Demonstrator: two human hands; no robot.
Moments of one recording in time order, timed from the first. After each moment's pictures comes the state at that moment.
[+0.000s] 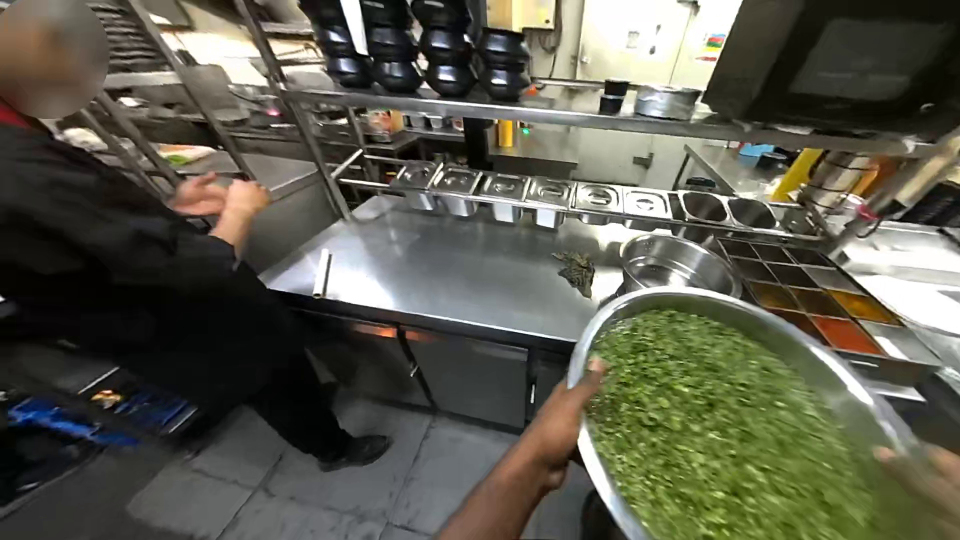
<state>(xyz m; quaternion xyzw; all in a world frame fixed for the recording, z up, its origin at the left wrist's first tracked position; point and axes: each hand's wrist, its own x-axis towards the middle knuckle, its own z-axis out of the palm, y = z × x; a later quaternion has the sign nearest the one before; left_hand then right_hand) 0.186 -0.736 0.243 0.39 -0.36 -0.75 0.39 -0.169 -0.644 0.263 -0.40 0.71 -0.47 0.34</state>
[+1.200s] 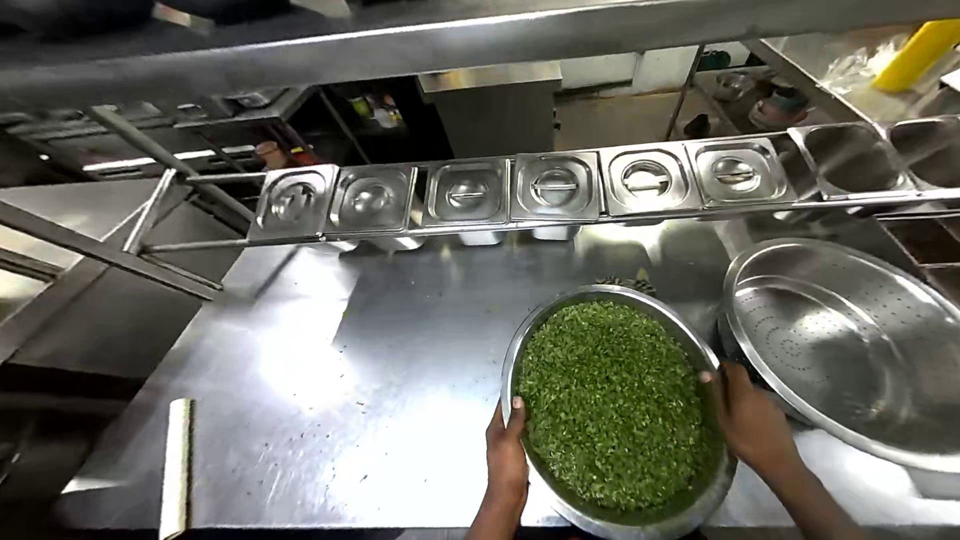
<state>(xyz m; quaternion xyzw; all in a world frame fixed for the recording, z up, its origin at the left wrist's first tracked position) 0.287 -1.145 0.072 0.62 -0.27 -0.55 0.49 -0.033 -1.123 0.088 -0.54 0.81 -0.17 0.17</state>
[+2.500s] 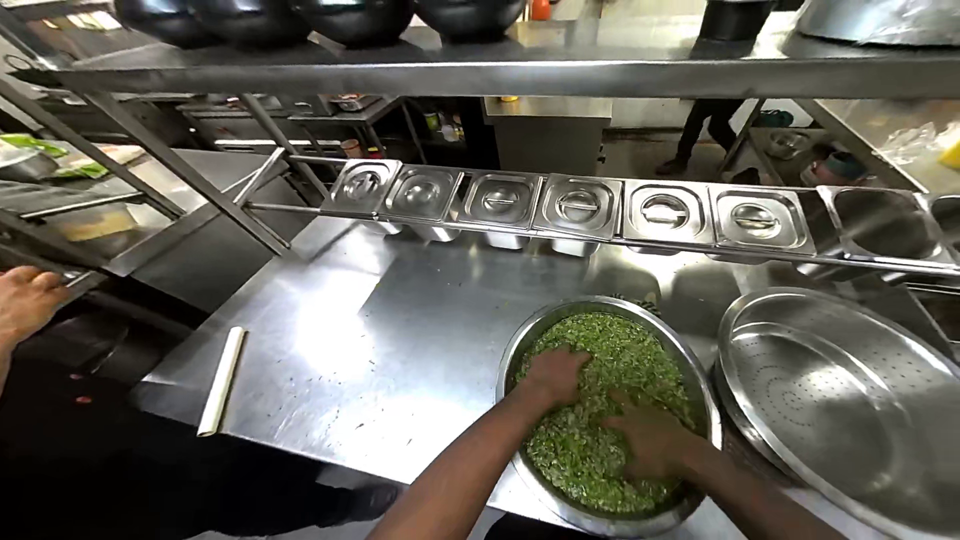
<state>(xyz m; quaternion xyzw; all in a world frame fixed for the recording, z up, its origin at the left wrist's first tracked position) 0.200 -1.247 0.101 0.54 -0.78 -0.26 -0.17 0.017 -1.176 0.108 -0.77 0.50 0.23 0.33</state>
